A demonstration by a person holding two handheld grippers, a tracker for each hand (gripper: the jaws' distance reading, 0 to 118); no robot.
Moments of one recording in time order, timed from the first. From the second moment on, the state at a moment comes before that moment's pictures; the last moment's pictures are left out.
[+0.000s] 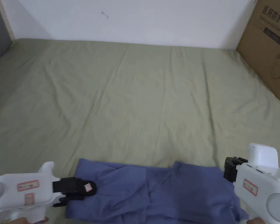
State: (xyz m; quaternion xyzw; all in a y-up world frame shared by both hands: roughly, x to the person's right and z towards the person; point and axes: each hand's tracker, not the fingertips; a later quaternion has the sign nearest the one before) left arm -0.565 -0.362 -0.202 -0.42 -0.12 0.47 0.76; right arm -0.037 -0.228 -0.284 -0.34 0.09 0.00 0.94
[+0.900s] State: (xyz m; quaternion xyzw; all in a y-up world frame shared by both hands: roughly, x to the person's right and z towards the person) left arm -0.380 -0.193 -0.290 -0.47 -0.10 0.27 0.83; right arm 0.034 -0.234 -0.280 -0.33 0.09 -0.07 0.94
